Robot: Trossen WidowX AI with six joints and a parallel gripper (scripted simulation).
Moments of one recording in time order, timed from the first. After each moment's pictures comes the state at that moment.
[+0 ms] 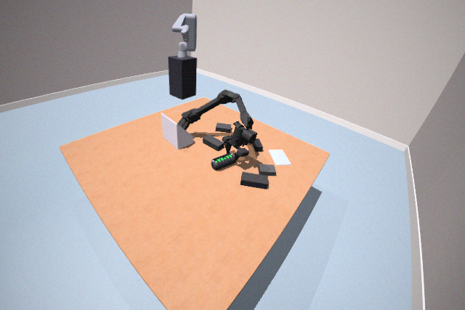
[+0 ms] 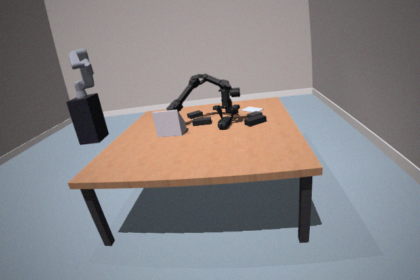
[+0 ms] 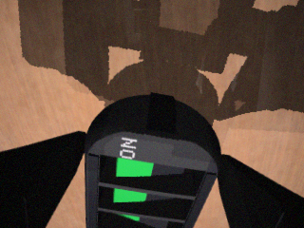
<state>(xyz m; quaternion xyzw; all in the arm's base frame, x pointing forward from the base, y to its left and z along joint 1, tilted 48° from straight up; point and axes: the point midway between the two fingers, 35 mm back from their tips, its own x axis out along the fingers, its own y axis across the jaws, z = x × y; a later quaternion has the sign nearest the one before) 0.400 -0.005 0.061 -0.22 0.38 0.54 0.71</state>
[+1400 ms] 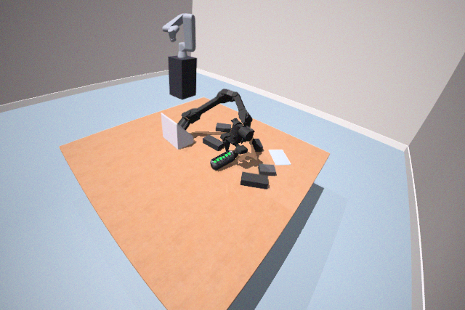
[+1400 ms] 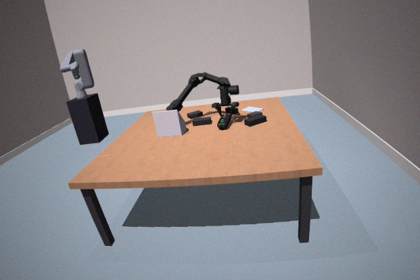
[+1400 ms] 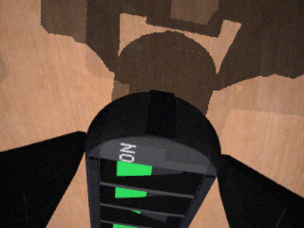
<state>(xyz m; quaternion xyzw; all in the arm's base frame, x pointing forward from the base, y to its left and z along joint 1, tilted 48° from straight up) 0.393 -0.027 0.069 -0.20 0.36 0.55 0.72</state>
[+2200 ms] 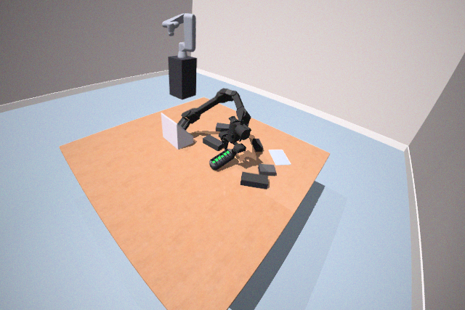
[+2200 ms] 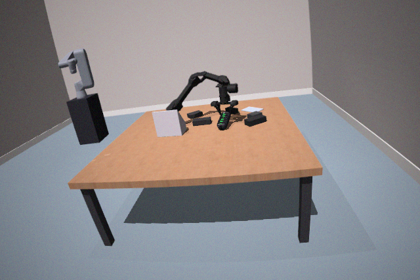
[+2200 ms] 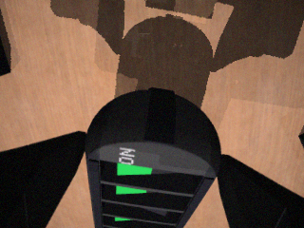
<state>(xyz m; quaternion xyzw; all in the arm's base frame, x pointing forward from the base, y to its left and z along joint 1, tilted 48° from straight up) 0.387 -0.046 0.071 -0.19 0.35 0.56 0.73</state>
